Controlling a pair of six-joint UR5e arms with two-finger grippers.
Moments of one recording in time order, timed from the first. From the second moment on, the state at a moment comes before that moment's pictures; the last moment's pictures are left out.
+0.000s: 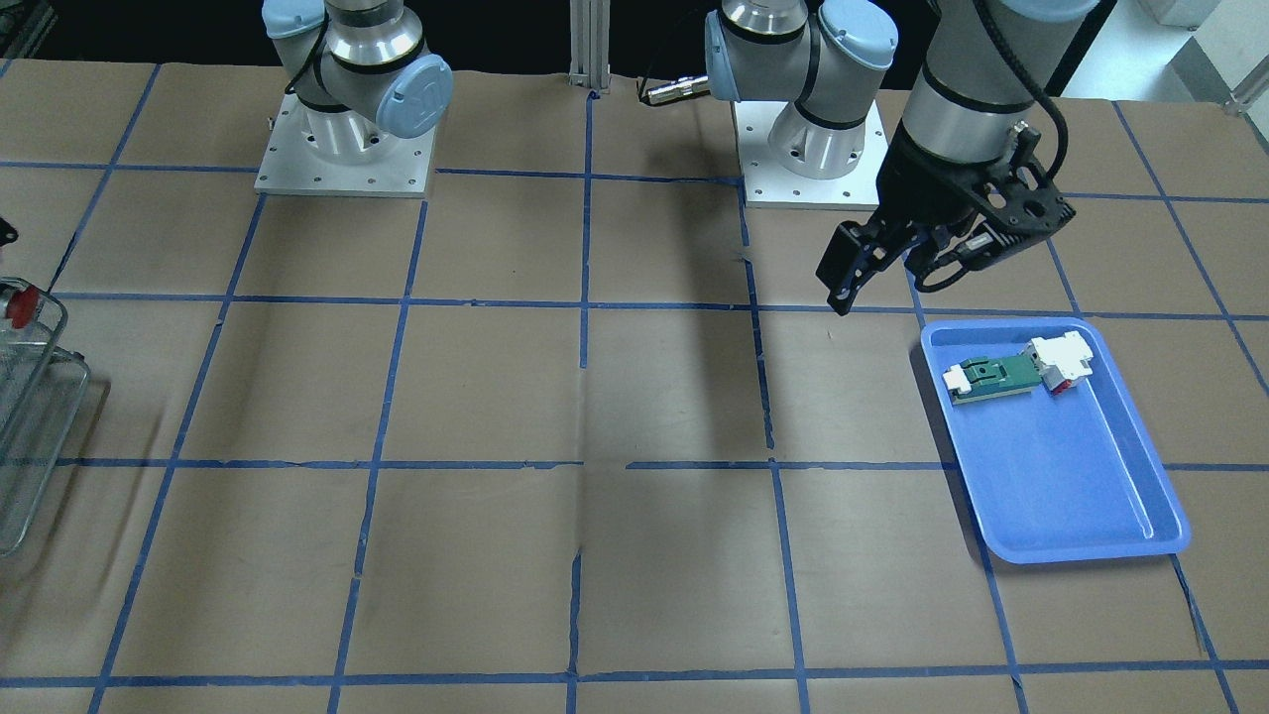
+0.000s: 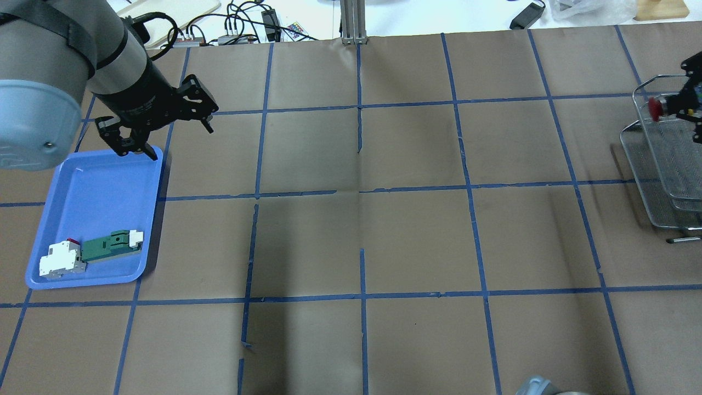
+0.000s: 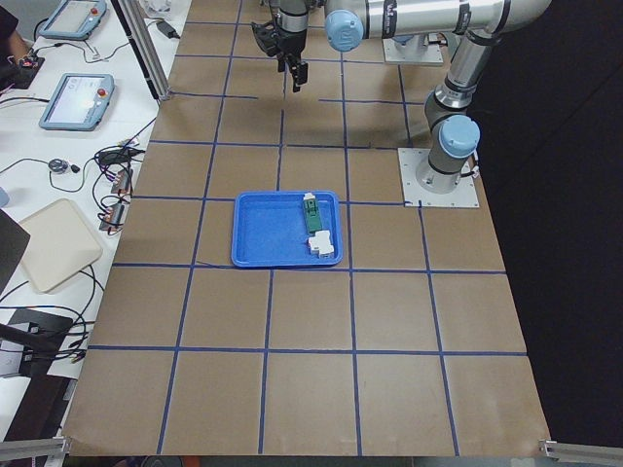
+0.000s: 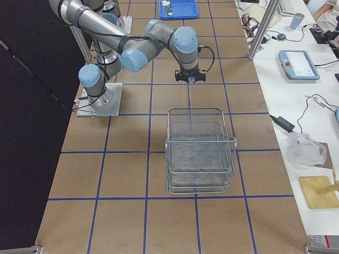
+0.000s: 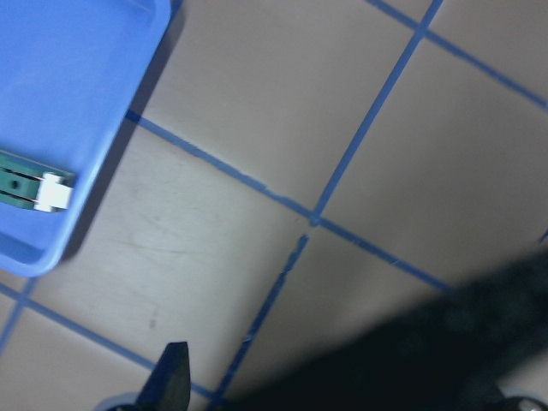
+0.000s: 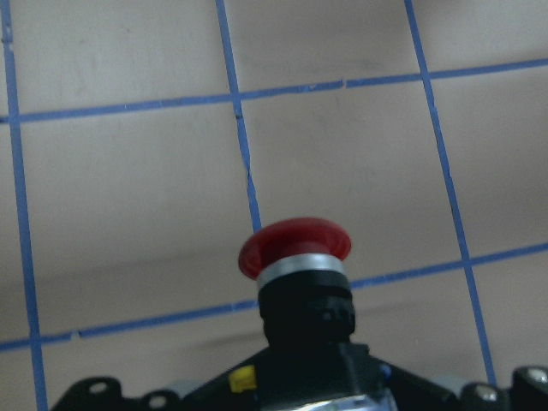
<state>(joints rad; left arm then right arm) -1.54 -1.52 -1.68 -1.45 1.62 -0.42 0.86 -1.50 1.66 -1.71 -1.25 -2.18</state>
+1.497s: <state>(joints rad) -1.53 -1.46 -1.63 -1.68 1.51 0.11 0.77 -1.38 1.63 -1.76 -1.32 -2.09</state>
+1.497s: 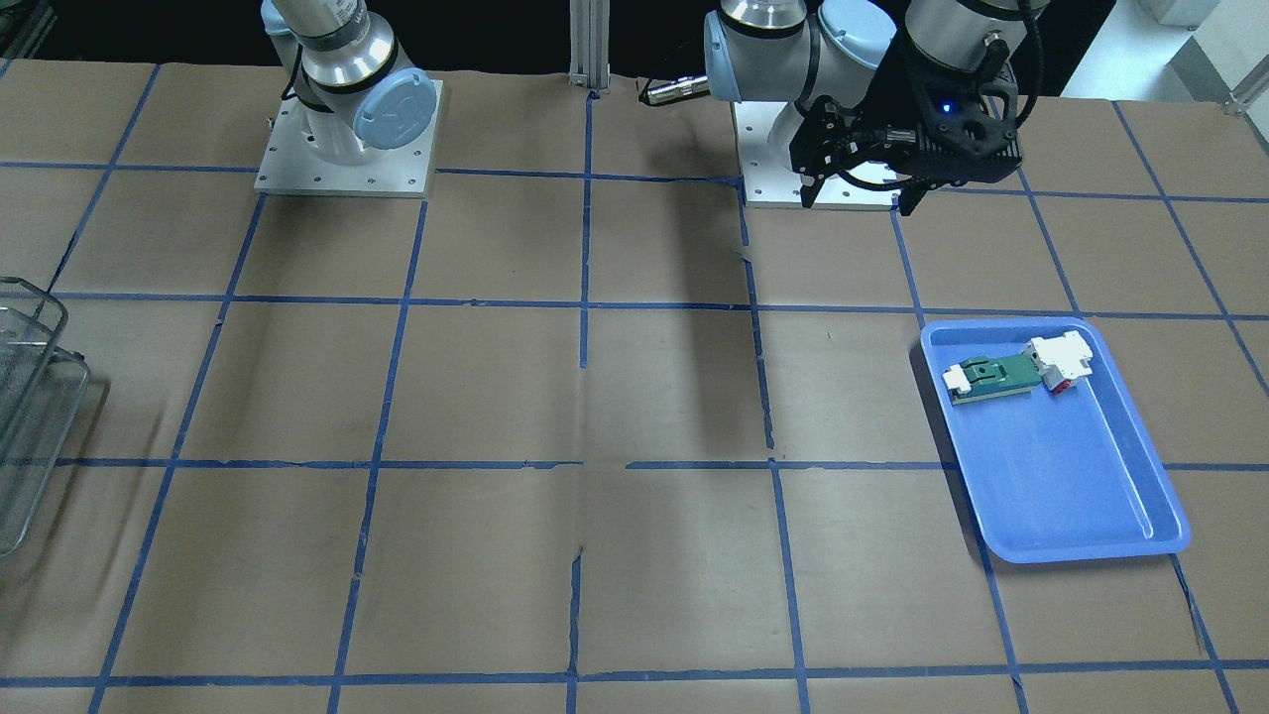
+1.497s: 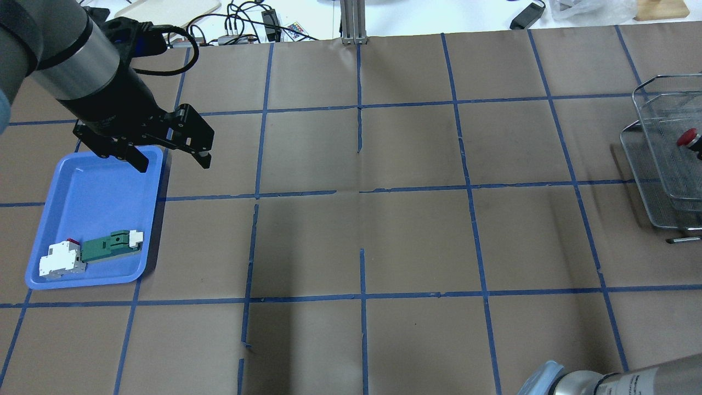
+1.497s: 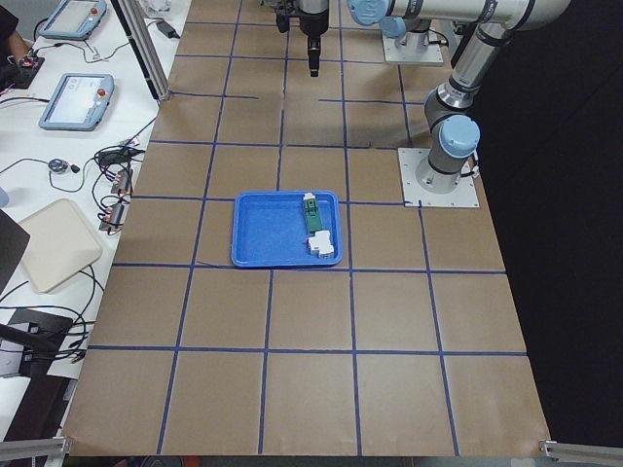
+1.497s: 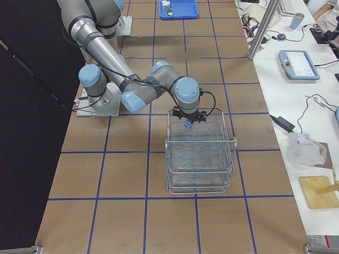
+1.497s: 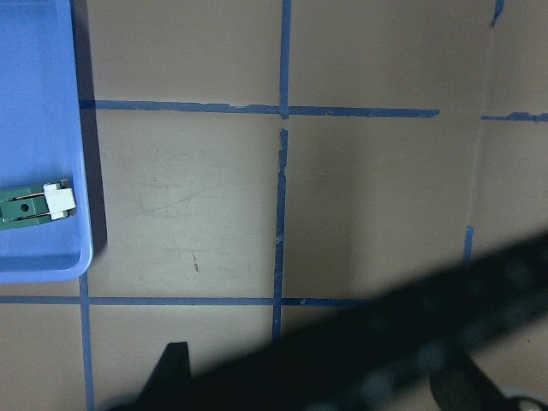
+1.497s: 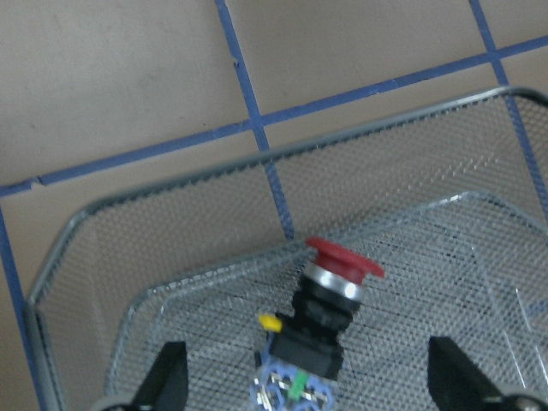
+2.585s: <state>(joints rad) -1.49 -1.46 -1.63 -1.73 1.60 0.06 1.49 -1.60 1.63 -1.65 -1.51 -0.83</state>
